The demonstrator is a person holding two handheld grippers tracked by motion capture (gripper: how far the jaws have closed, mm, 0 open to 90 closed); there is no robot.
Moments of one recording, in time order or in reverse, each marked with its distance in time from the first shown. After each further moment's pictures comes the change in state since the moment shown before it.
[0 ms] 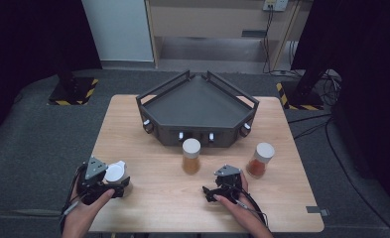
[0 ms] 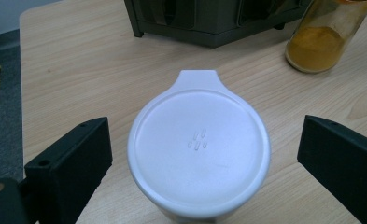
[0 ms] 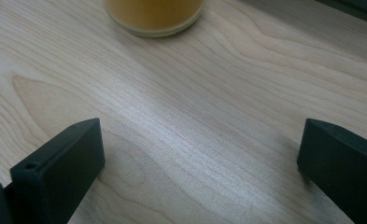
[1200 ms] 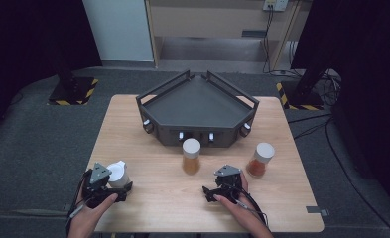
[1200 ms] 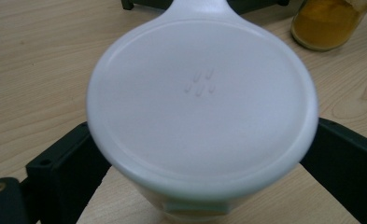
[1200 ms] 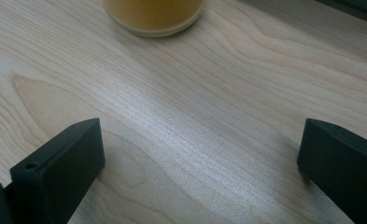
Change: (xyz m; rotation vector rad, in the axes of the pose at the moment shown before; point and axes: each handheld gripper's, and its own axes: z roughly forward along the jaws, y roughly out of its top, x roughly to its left) left arm 0.005 -0.023 0.023 0.026 -0.030 -0.022; right arm 0.000 0.000 0.000 0.000 0.000 0.000
